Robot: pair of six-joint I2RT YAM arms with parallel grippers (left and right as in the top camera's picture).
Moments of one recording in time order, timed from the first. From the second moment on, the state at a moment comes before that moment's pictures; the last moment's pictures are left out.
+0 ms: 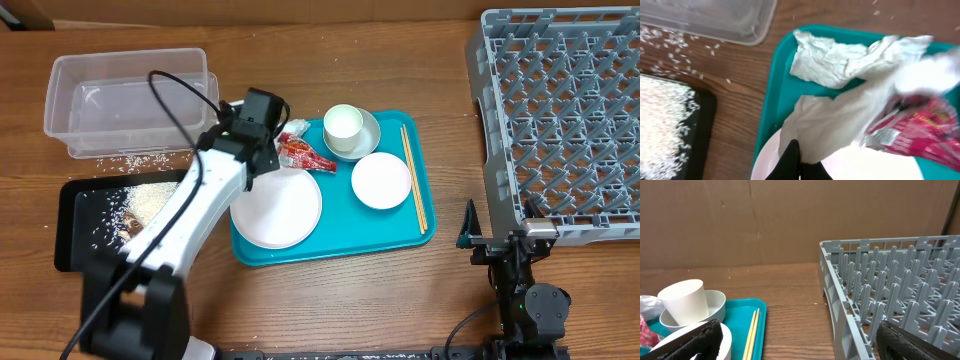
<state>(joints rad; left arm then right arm) -0.33 1.66 1.23 -0.77 -0.33 -0.57 0.01 0.01 0.02 -0.03 0.00 0.05</state>
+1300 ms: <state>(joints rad) -0.12 1.35 1.24 -0.42 -0.76 -0.54 0.01 0.01 0.02 -0.04 0.00 0.05</state>
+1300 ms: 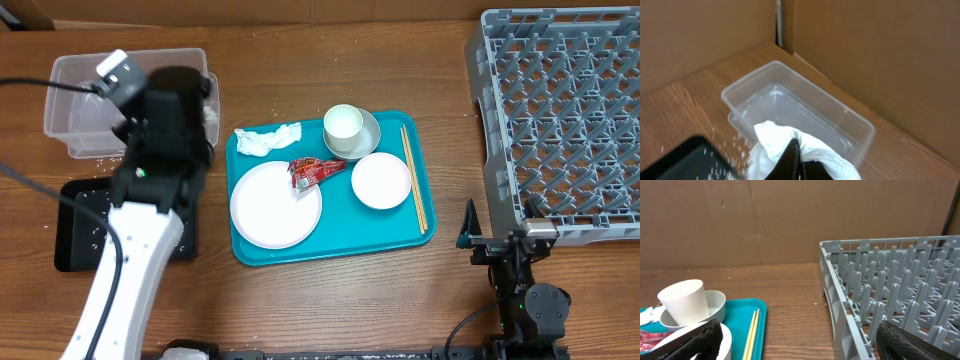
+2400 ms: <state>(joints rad) 0.20 1.42 1.25 -0.47 -0.15 -0.28 0.01 0.01 0.02 -0.04 0.00 0.05</state>
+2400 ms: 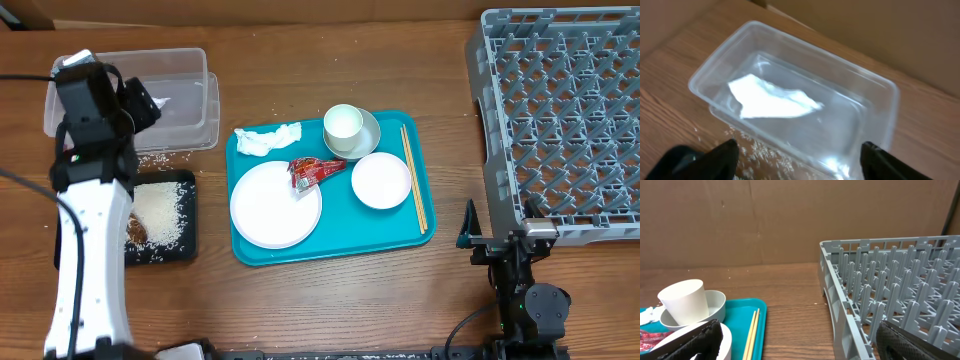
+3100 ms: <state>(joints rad) -0.12 1.63 1.25 -0.68 0.49 -0.23 0.01 0.01 0.02 -0.03 0.00 0.05</state>
